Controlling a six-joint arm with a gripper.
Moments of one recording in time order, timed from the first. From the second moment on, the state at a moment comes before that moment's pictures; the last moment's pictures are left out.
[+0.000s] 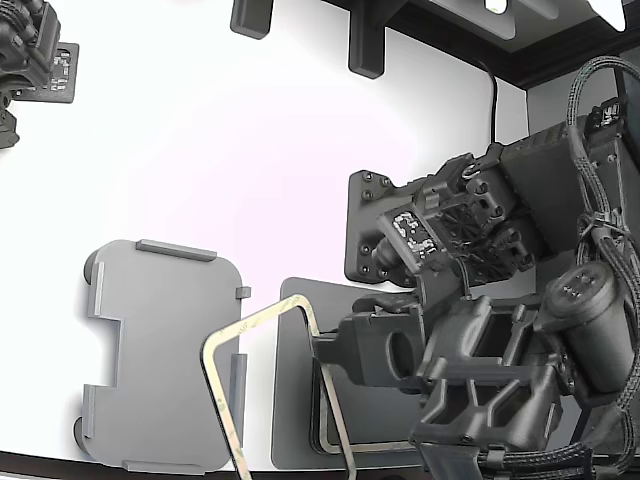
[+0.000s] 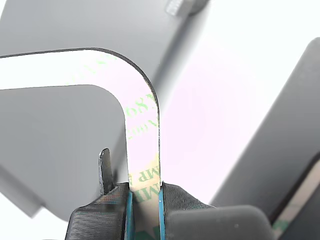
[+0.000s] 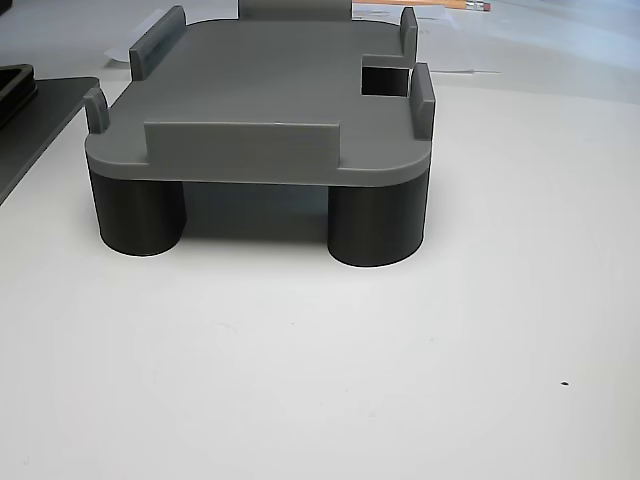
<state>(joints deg) 46.2 102.9 91.1 94.3 17.2 114.2</state>
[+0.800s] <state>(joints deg) 32.3 87.9 81.7 90.4 11.6 124.1</state>
